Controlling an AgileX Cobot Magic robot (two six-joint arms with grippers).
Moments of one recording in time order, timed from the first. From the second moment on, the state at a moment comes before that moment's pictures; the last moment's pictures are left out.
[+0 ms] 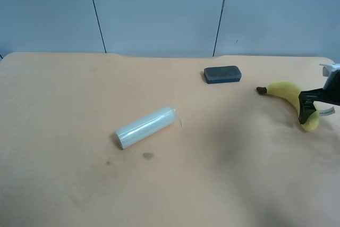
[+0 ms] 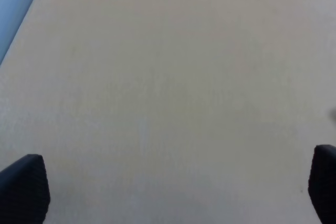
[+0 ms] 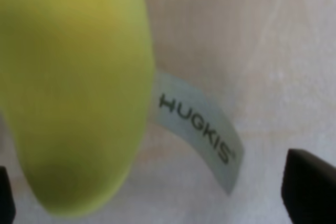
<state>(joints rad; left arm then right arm) 0.09 -0.01 -0.51 0.04 1.06 -0.03 -0.28 1.96 -1.16 -0.08 0.86 -0.13</state>
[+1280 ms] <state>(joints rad) 0.09 -0.01 -0.51 0.04 1.05 -0.03 -0.28 2.00 -1.16 0.03 0.72 -0.24</state>
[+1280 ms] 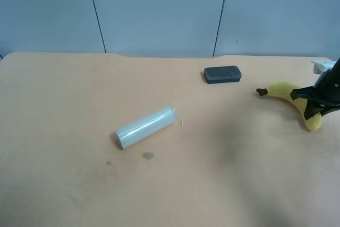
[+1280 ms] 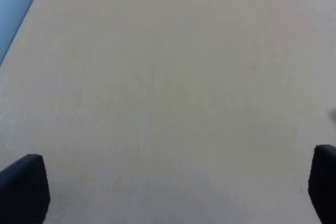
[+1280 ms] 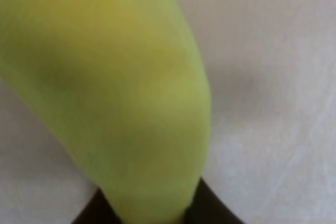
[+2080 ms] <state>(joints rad) 0.09 -0.01 -0.51 0.04 1.05 -0.04 -0.01 1.75 -1.23 0.09 0.89 -0.23</state>
